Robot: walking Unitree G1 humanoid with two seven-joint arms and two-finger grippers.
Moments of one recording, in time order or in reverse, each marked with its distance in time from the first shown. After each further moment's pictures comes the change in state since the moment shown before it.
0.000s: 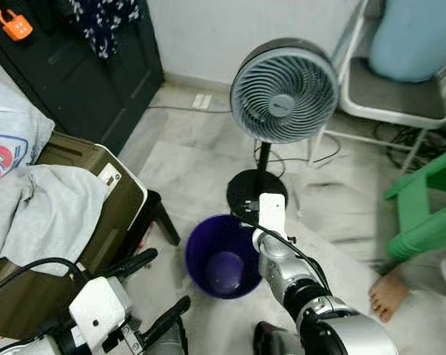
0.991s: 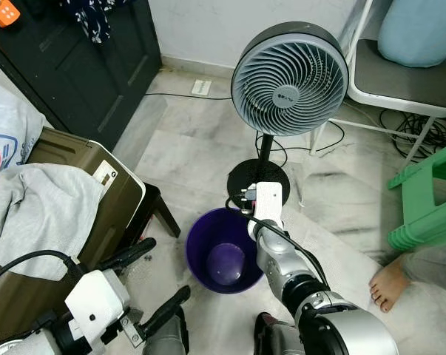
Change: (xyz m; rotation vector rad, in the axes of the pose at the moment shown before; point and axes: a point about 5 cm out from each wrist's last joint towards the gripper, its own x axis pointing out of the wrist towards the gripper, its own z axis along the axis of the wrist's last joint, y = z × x) left arm 0.003 0.006 0.008 0.033 -0.033 0.028; right arm -0.001 0.009 0.022 0.043 -0.182 0.140
